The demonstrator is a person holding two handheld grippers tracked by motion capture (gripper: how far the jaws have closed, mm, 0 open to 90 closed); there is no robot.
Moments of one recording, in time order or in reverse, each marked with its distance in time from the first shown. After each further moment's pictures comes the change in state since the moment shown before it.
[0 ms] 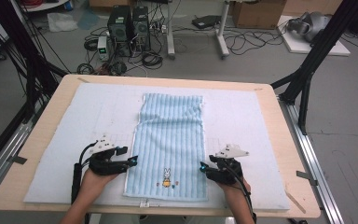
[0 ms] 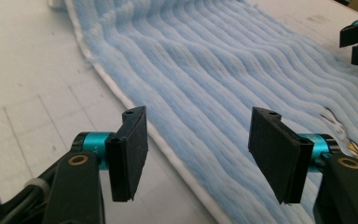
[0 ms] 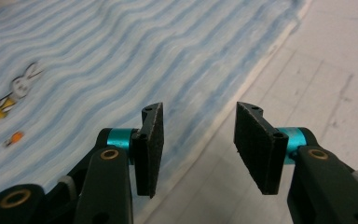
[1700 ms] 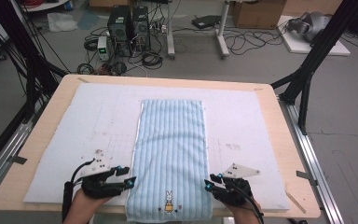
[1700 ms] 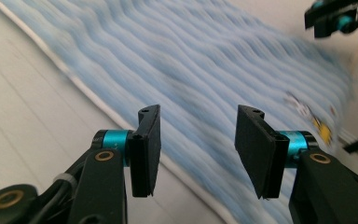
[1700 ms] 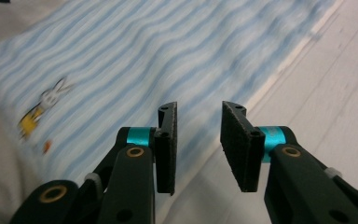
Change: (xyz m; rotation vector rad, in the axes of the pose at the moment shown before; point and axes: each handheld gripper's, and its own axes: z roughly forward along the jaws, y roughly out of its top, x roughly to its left) left arm -0.030 -0.008 -0.033 0.019 -0.101 0.061; right arm 0.024 -0.022 -0.043 0.013 0.084 0.001
